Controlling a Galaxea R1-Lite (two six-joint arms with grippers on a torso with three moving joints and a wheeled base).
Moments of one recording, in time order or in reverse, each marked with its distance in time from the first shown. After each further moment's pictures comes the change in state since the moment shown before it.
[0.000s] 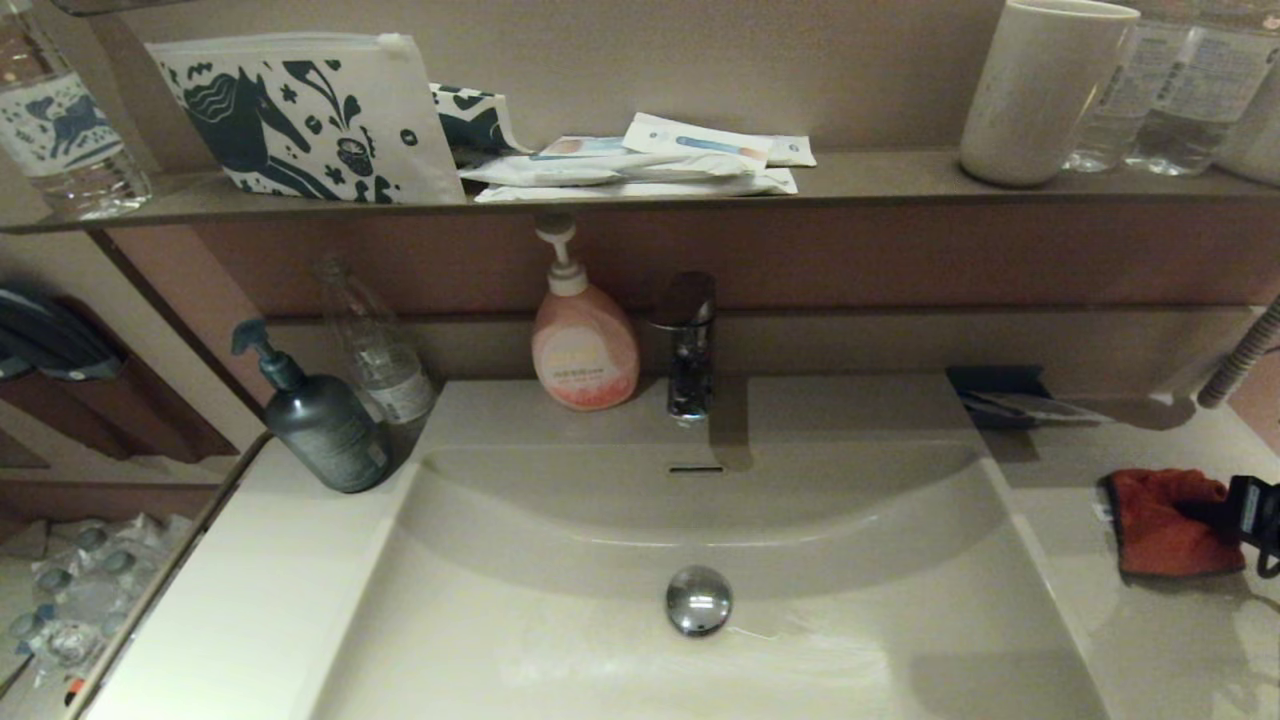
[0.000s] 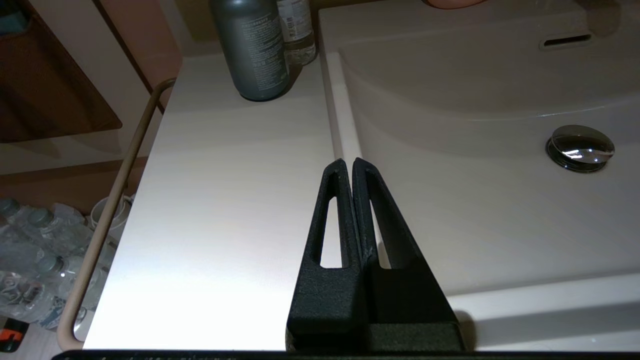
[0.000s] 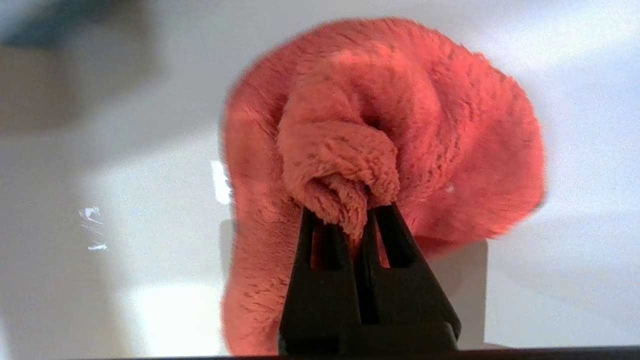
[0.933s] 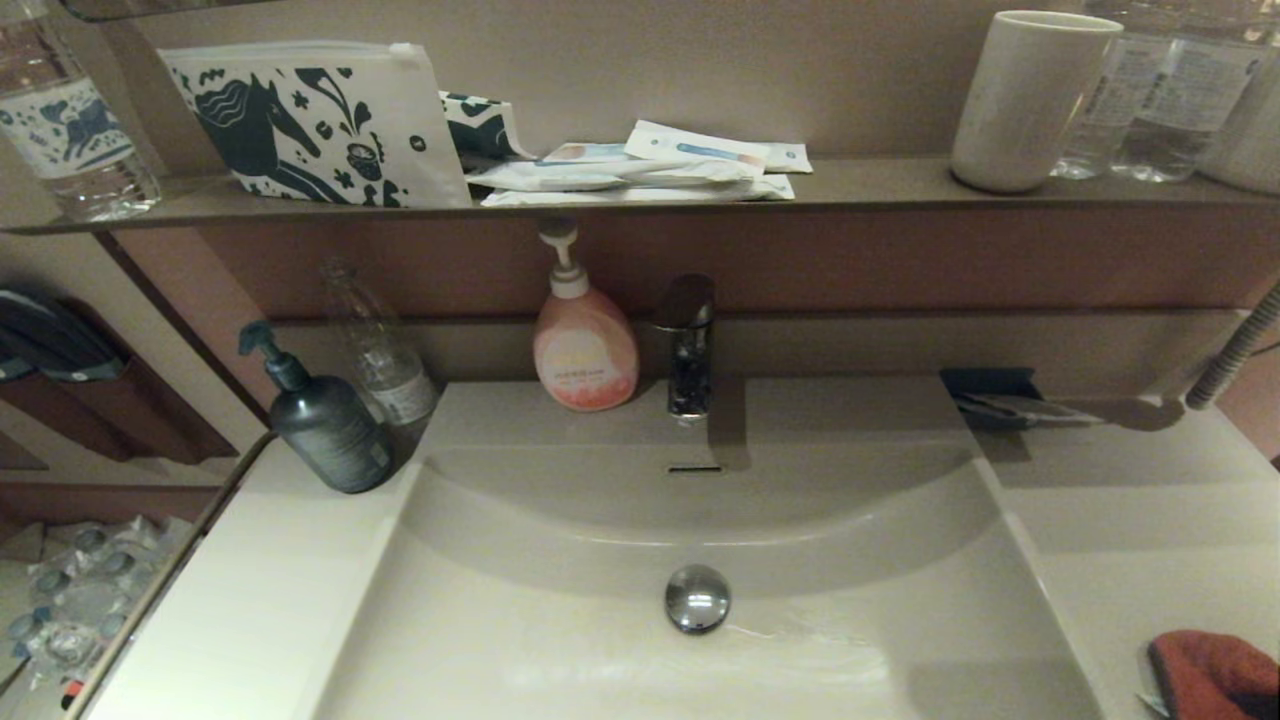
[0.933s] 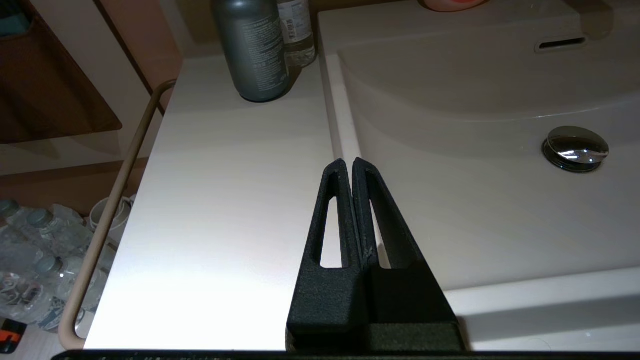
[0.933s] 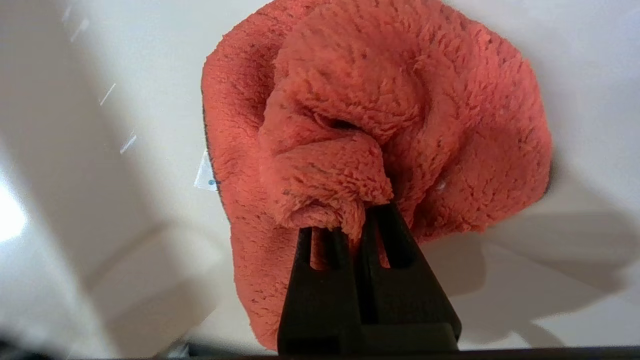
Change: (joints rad) left arm 0.000 0.000 0.000 0.000 0.000 0.000; right arm -0.223 -0.129 0.379 0.412 0.138 -0.468
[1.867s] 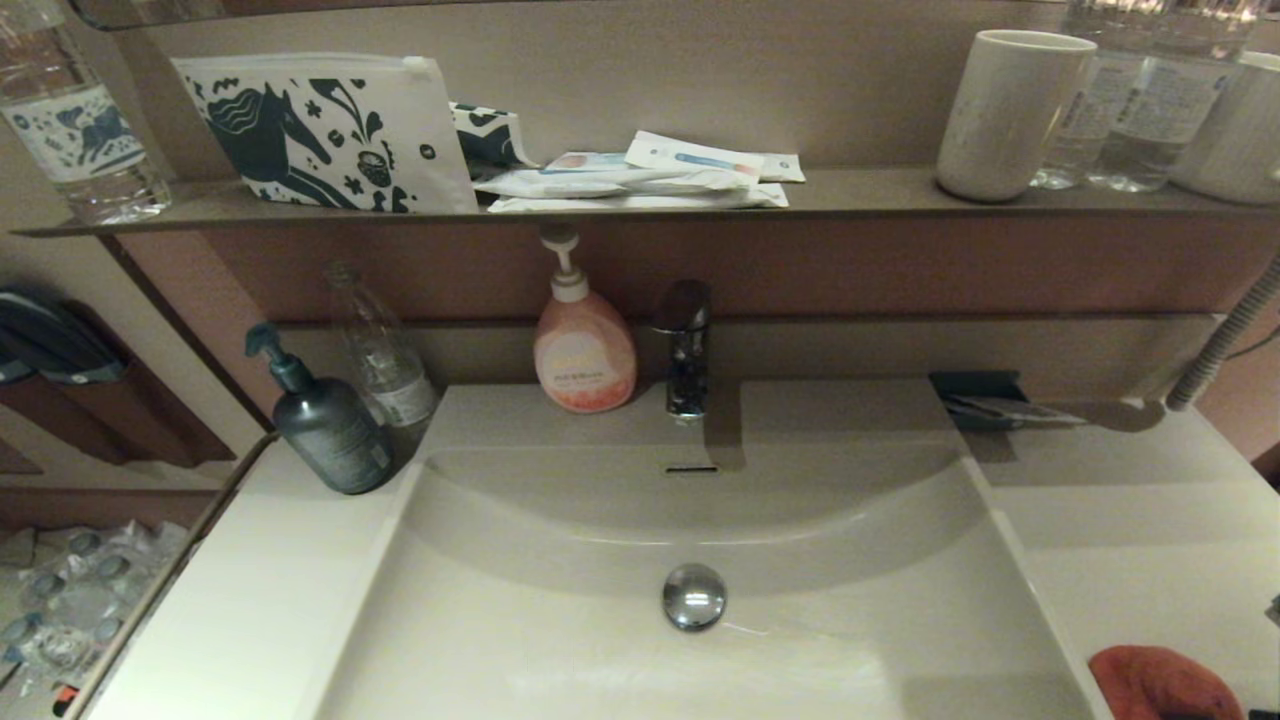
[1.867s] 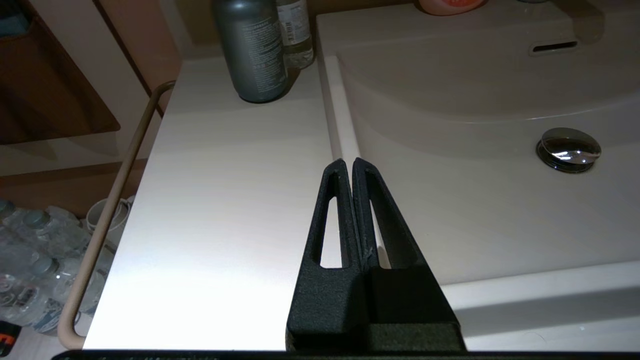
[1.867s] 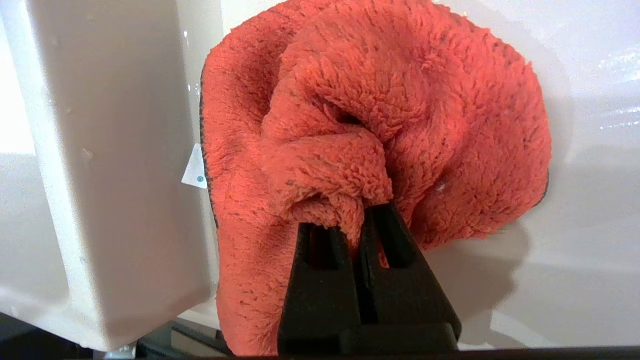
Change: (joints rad) left arm 0.000 0.000 0.000 0.000 0.000 0.000; right arm 0.234 -0.024 0.275 -0.401 -0.048 0.029
